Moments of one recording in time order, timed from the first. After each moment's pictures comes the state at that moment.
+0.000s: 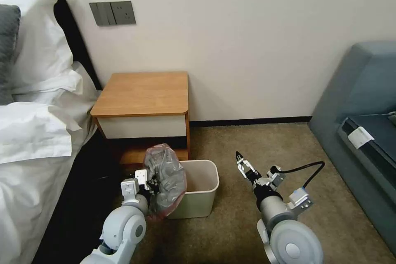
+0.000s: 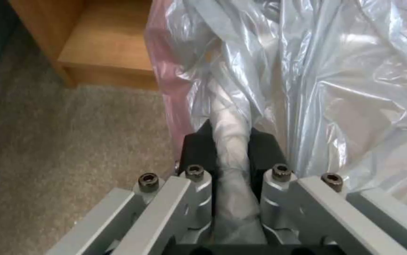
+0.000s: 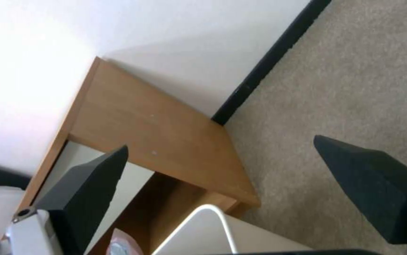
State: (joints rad) left arm 1.41 -1.28 -0.35 -2.02 -0.58 0.60 -0.47; right arm -1.51 1.29 0.26 2.21 1.06 -0.09 0.54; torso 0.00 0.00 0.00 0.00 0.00
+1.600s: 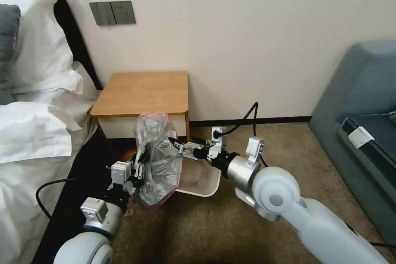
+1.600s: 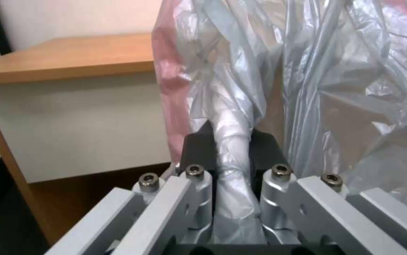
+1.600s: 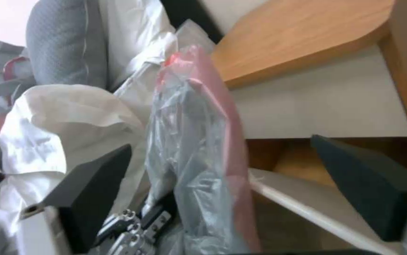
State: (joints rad) left arm 1.69 -1.23 -0.56 -2.24 -0.27 0.10 0.02; right arm -0.86 0.99 -0.16 2.14 1.29 -0.34 0.27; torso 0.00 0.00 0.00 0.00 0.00
